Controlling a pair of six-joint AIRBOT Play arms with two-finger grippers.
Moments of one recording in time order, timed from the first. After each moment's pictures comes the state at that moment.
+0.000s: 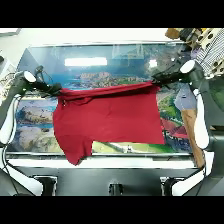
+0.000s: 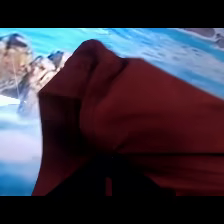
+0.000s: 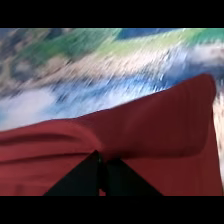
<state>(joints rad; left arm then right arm) 0.09 -1.91 1.71 1.30 -1.06 -1.66 -0.05 -1.85 1.78 -1.10 1.04 1.70</state>
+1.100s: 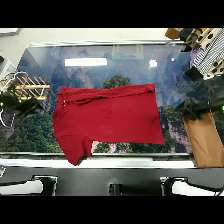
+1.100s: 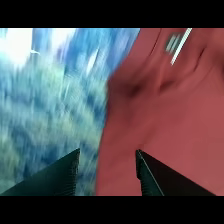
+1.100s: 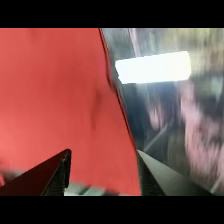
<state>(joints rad) 0.39 -1.45 1.22 1.20 -1.28 -1.49 -0.51 -1.43 1.15 -0.97 1.45 1.27</state>
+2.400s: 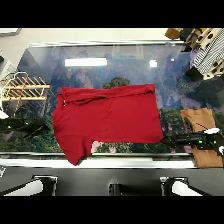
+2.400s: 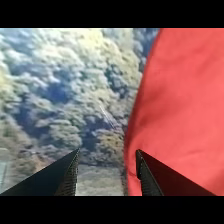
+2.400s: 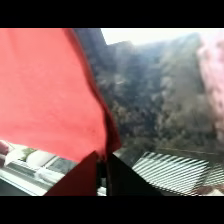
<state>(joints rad) 0.43 -1.31 0.83 1.15 -1.20 -1.38 -0.55 -1.33 0.57 -0.89 1.20 1.07</state>
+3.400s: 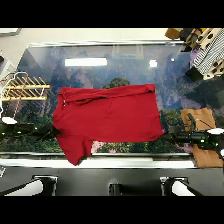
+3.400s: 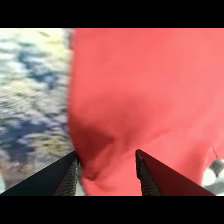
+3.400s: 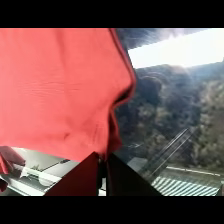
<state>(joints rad) 0.37 -1.32 0.70 0.95 -1.17 -1.21 -0.55 -1.22 0.57 -0.77 1.21 1.04</state>
